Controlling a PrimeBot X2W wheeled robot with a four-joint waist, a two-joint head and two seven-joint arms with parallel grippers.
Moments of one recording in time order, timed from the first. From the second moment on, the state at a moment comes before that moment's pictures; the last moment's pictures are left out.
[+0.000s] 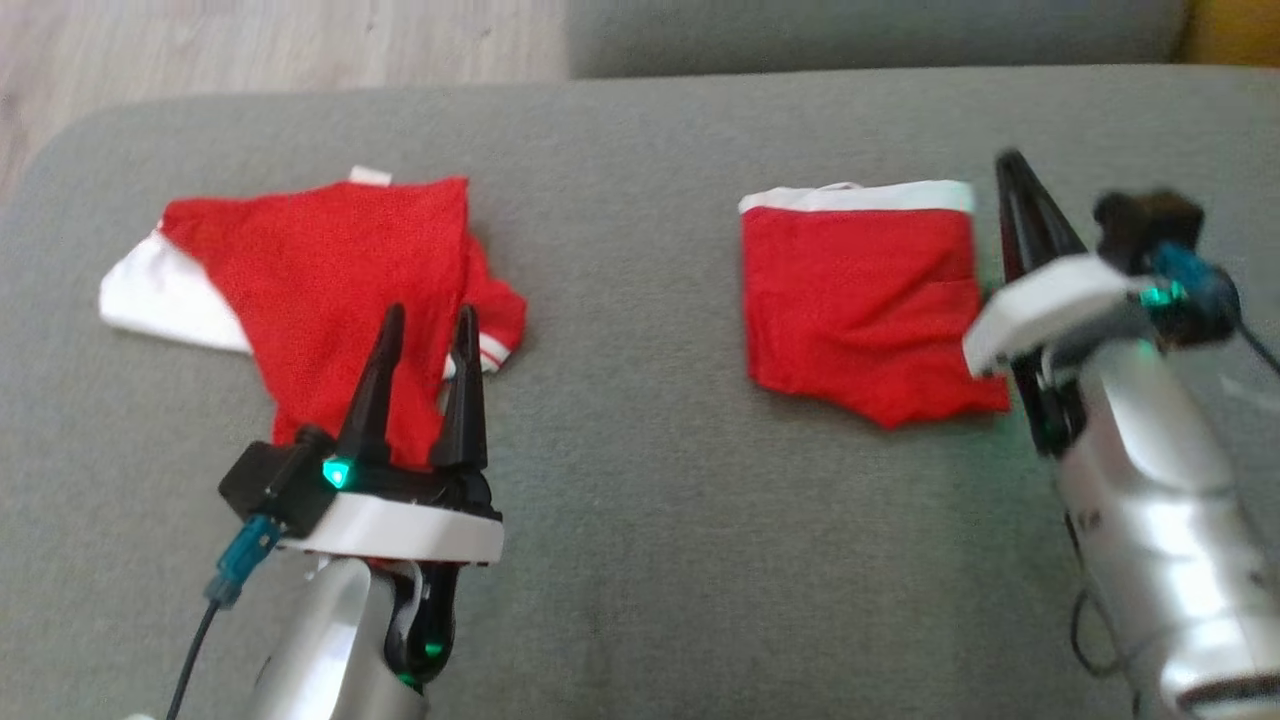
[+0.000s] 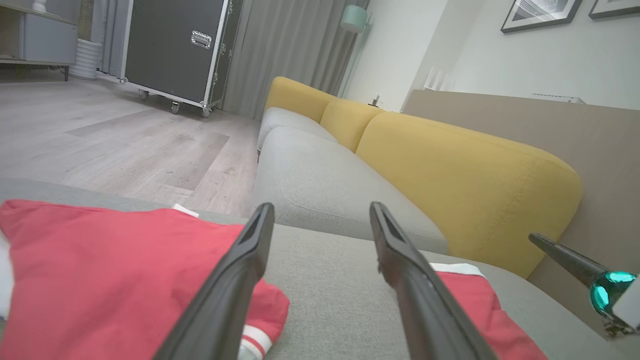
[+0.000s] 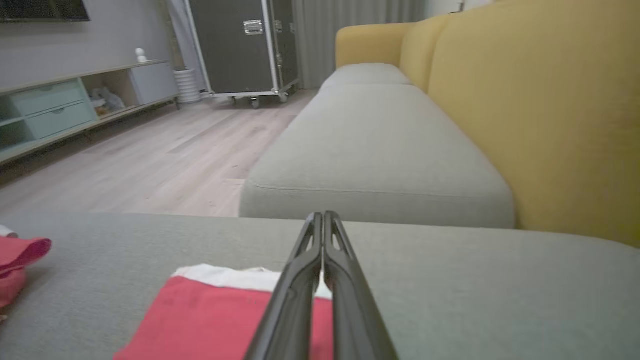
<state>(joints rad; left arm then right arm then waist) -0.26 0.04 -0.25 0.28 -0.44 -0.13 -0.25 -0.74 -0.12 0.11 0.93 0.14 0.13 -0.25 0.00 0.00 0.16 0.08</state>
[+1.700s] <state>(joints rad) -0.31 0.04 -0.32 0.29 -0.43 -0.13 -0.25 -0.72 -0.07 -0.08 1.04 -0.02 0.13 -0.12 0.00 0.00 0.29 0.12</state>
